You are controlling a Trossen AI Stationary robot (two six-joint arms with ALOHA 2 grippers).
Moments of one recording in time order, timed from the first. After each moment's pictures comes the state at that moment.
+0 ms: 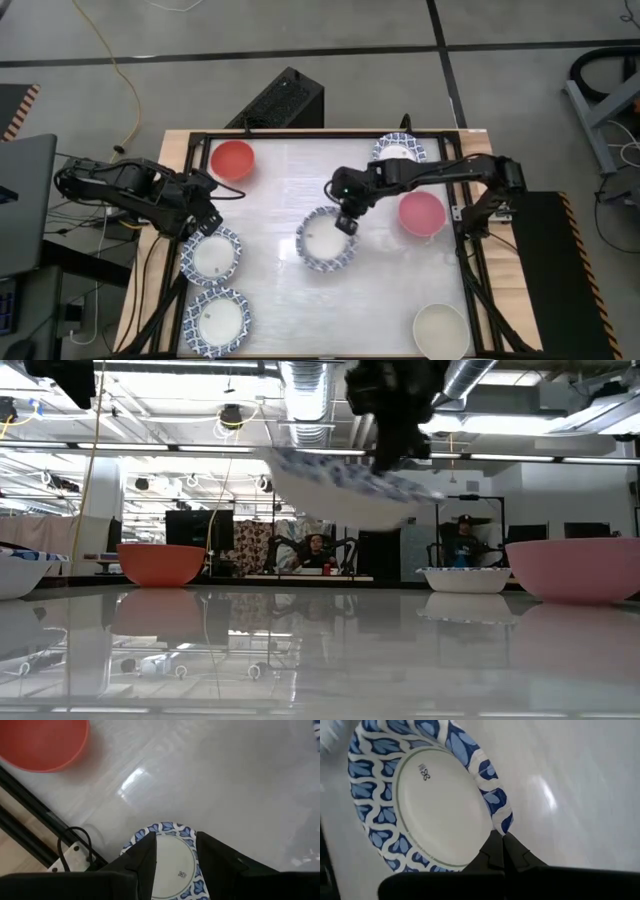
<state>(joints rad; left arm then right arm) -0.24 0.97 1.26 -1.46 -0.24 -0.99 -0.03 1.63 1.44 -0.88 -0.06 0.41</state>
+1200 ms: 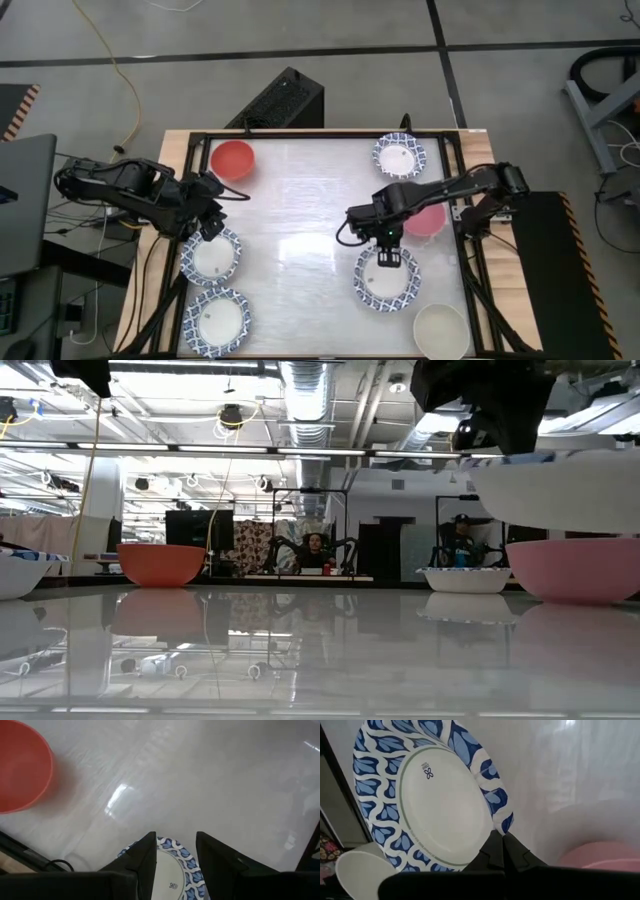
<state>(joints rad) -0.24 0.97 1.26 -1.33 -0.21 -0.81 0.14 1.63 1.43 -1.33 -0.21 0.24</state>
